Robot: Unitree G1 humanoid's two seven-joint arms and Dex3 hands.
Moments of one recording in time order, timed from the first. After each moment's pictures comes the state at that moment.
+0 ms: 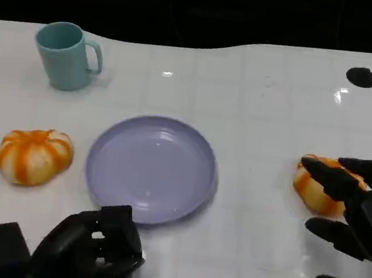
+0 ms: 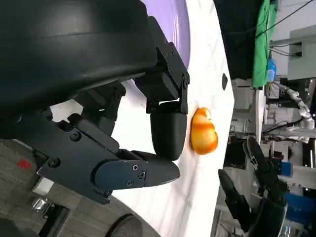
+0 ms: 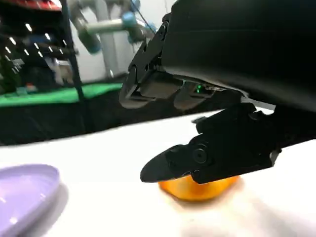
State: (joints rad) left arm -0.04 0.05 -0.01 0.52 -0.23 -0.43 -0.68; right arm -0.08 -0.41 0.20 0.11 -0.82 -0.21 -0.28
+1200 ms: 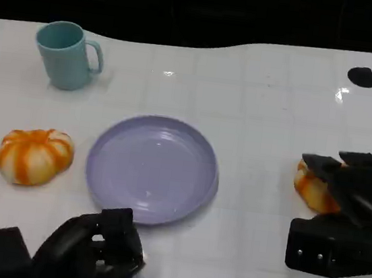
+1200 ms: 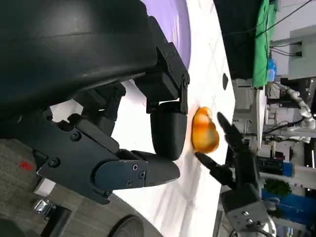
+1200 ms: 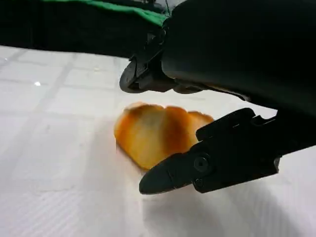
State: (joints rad) left arm -0.02 0.05 -0.02 0.50 -0.22 -0.44 -0.67; right arm -0.41 -0.38 0.39 0.49 -0.87 0.00 -0.05
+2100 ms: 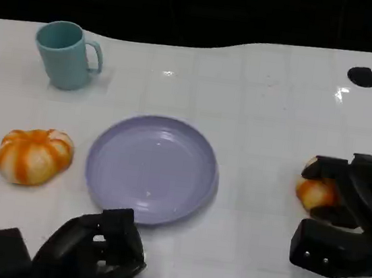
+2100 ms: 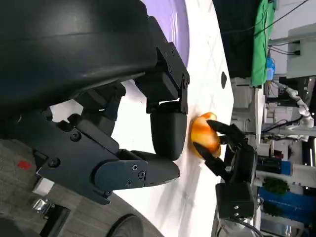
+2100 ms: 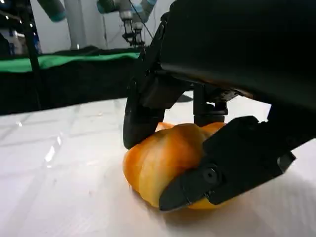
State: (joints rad) left arm -0.01 0.05 -0.02 0.49 -0.23 -0.44 -0.67; right arm -0.54 -0.33 0.41 0.92 -0.77 -0.33 -0.57
